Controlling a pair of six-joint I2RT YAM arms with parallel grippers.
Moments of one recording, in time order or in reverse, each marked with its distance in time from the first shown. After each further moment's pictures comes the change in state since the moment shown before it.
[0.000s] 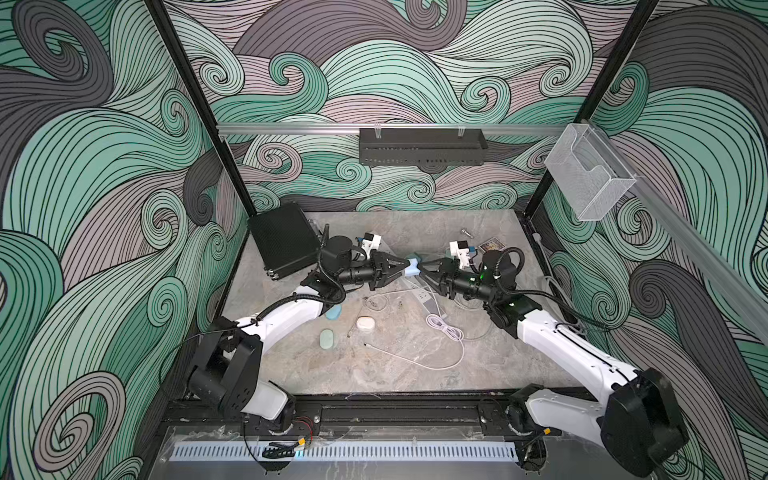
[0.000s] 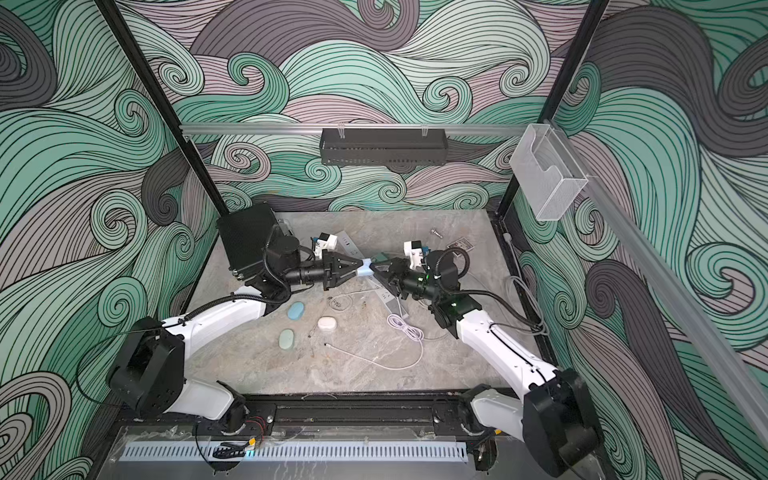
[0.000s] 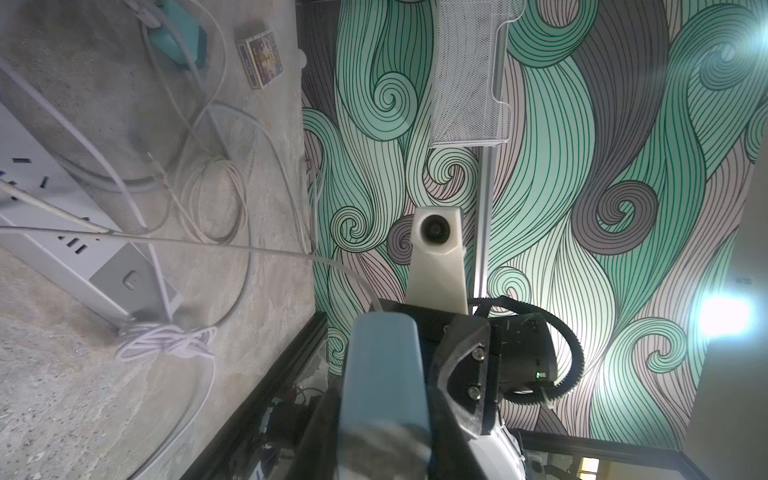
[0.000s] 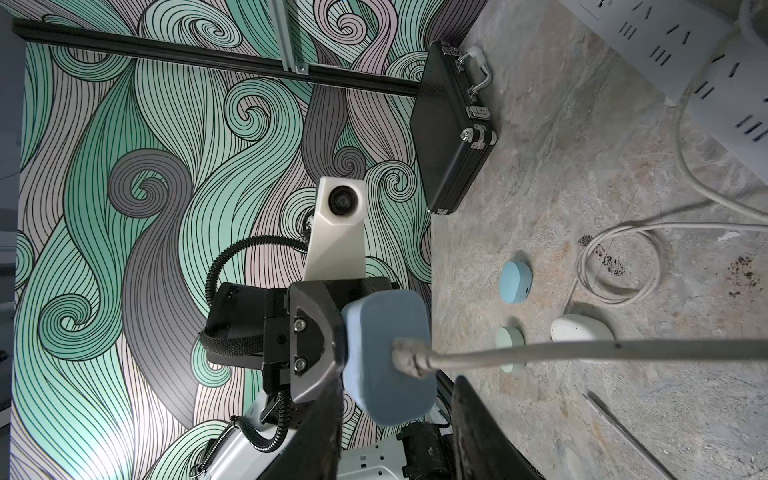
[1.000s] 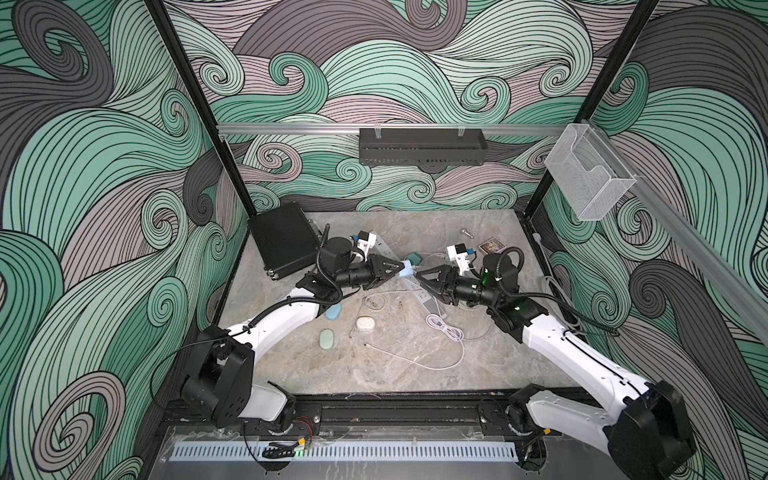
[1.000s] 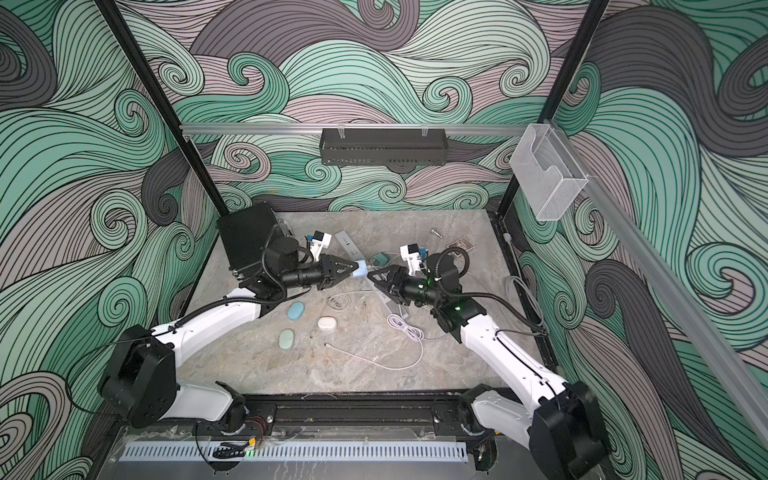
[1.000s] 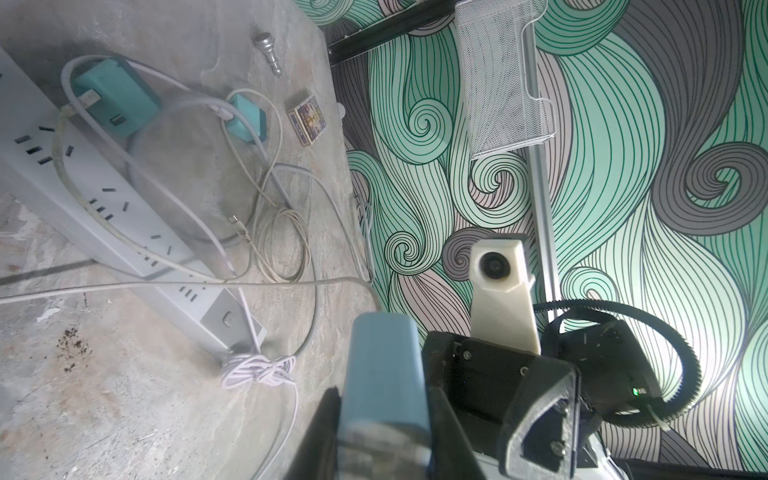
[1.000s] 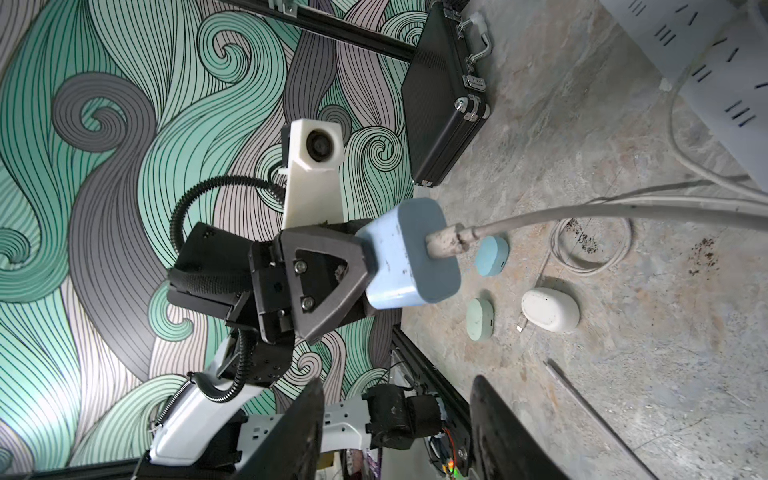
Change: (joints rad) left arm 0.004 -0.049 0.000 -0.167 -0.122 0.291; right arm 0.018 -0.055 0.004 -0.127 -0.040 -0.132
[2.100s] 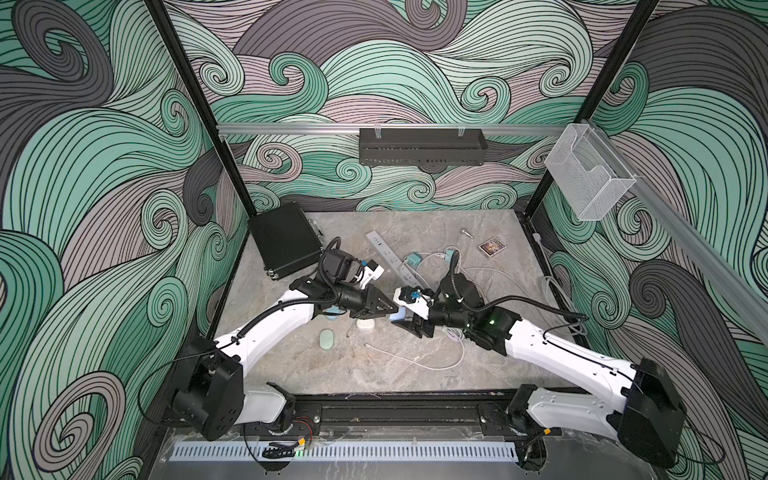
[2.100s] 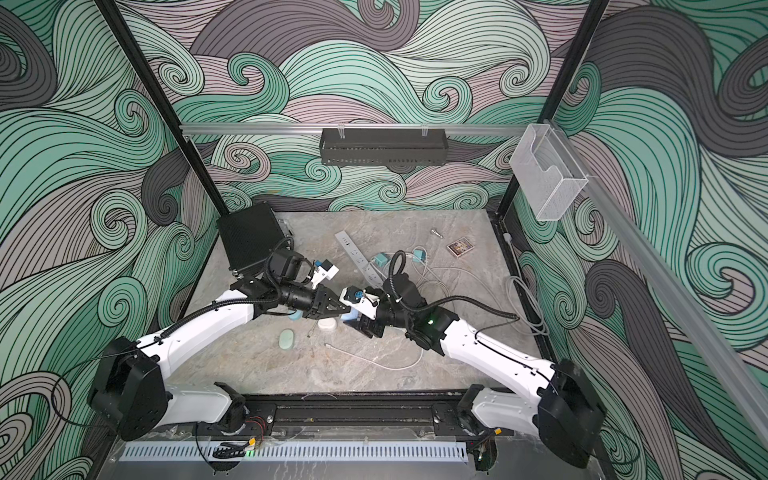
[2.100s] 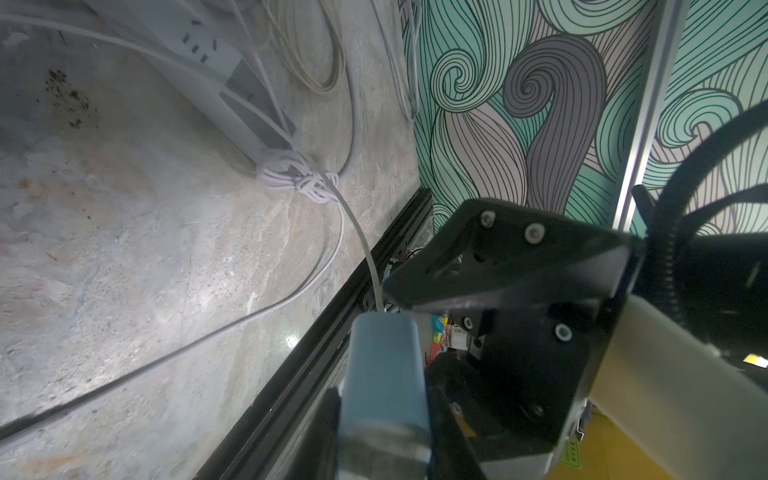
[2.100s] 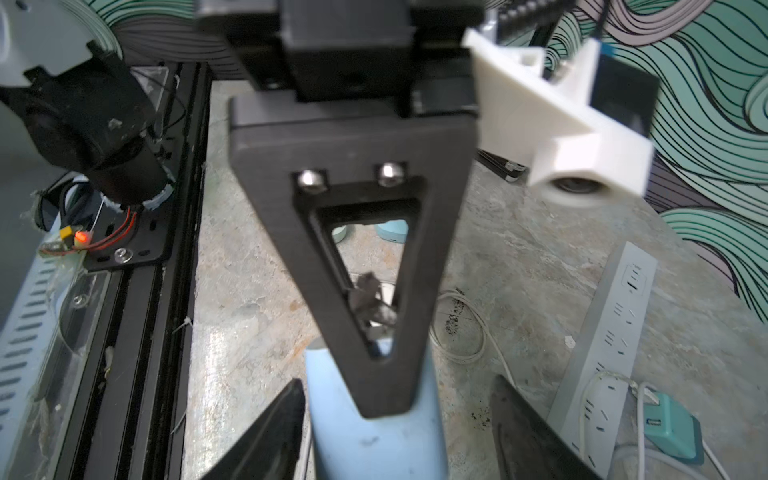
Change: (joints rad) left arm 0.000 -0.068 0.023 -0.607 0.238 0.423; right arm 0.316 0.031 0.029 -0.201 0.294 -1.477
